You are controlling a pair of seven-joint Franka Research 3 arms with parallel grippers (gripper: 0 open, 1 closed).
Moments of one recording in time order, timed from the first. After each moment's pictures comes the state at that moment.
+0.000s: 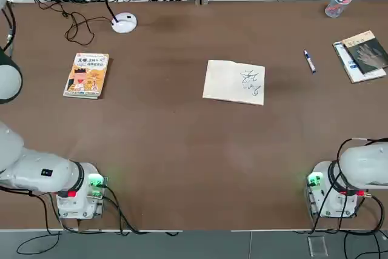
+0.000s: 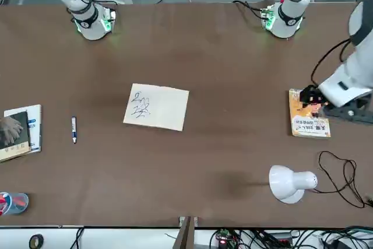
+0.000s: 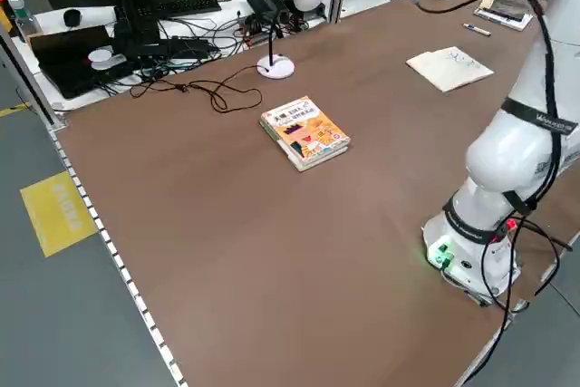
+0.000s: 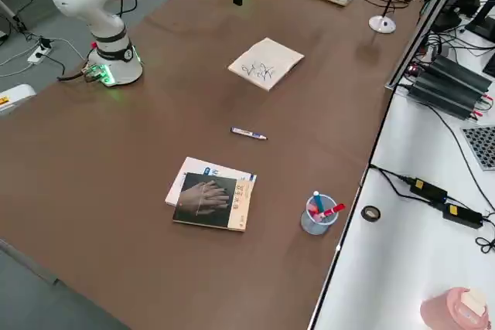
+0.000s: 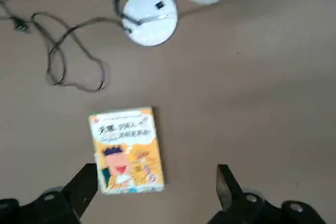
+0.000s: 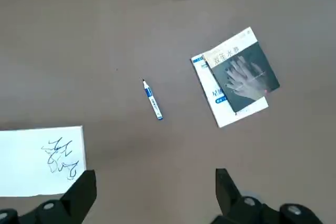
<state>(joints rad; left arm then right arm) -0.20 0.20 -0.01 -1.42 0.07 1.62 0.00 -0.08 0.03 0.05 -1.44 -0.06 1.51 0.15</state>
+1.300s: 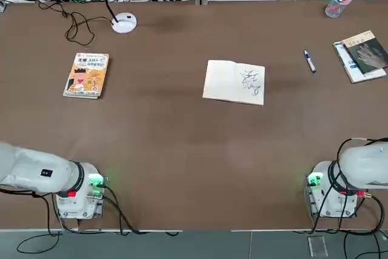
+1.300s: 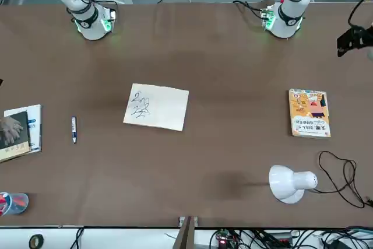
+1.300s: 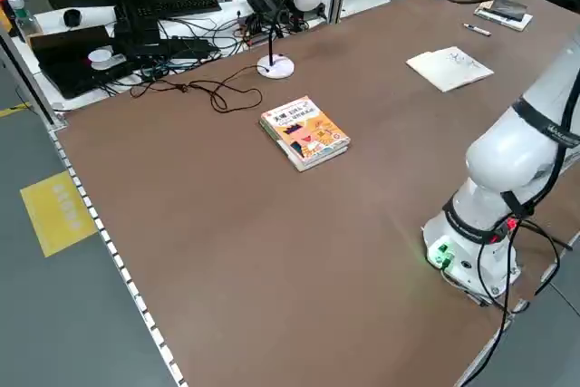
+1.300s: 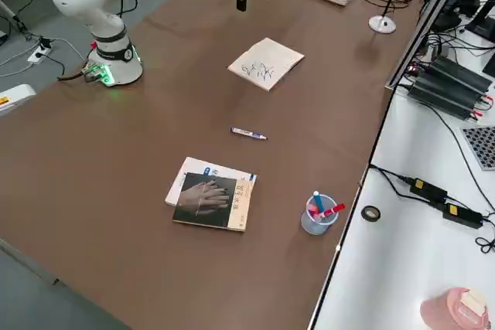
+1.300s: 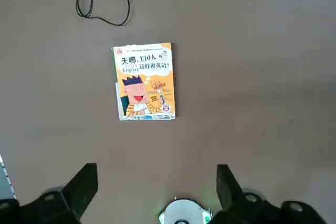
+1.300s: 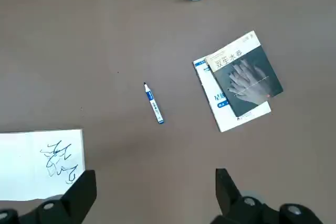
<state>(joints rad) -0.20 -0.05 0.05 -1.47 0.06 1.36 0.01 -0.08 0.03 0.05 -1.46 -0.06 1.54 0.15</state>
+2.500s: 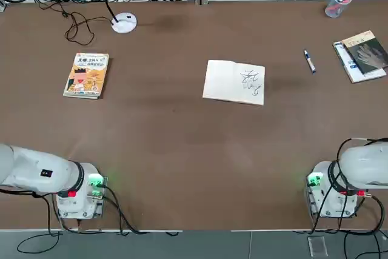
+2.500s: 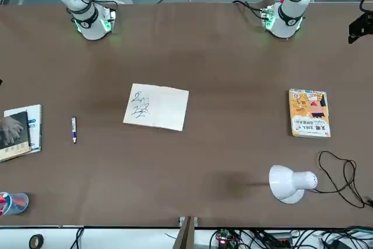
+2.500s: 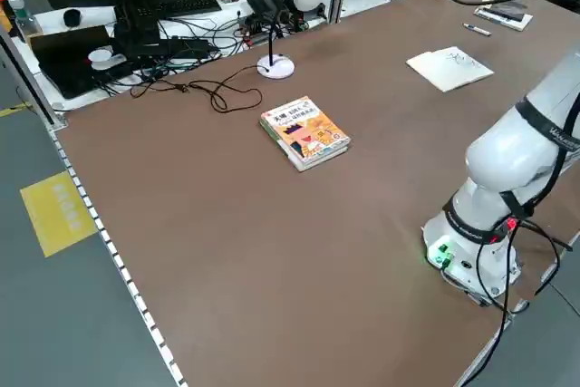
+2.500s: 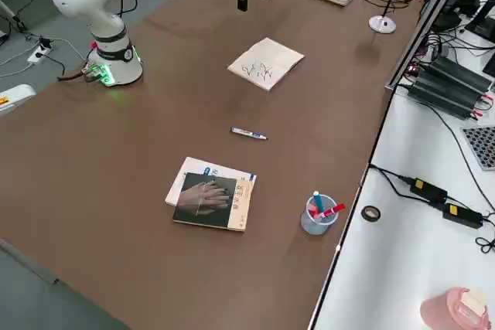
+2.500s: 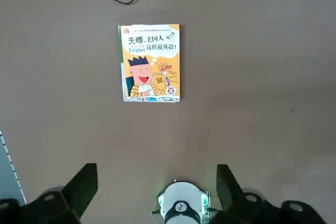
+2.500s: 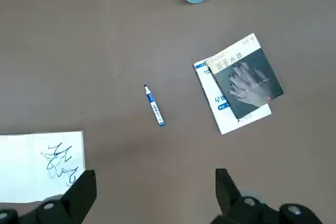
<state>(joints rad) -0.21 -0.08 0.10 -1.47 0.06 1.28 0.01 -0.08 0.03 0.05 -1.46 -0.06 1.55 0.15</state>
